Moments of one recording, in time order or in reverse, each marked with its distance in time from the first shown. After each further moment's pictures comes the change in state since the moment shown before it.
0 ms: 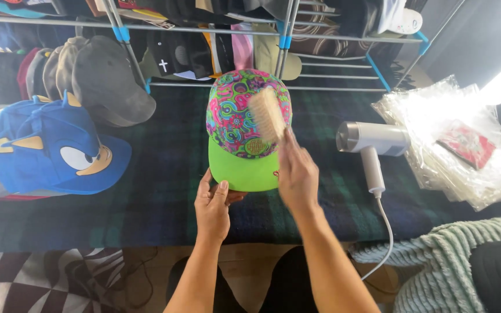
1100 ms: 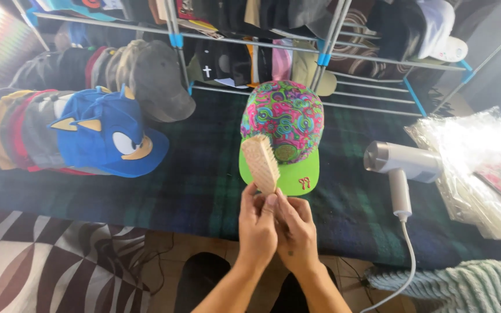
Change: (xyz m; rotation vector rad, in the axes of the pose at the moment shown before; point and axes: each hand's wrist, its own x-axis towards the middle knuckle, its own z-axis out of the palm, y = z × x) left_hand -0.072 0.064 0.077 0.214 0.100 -0.039; right_hand -0.079 -0.072 -0.035 0.343 -0.264 0.105
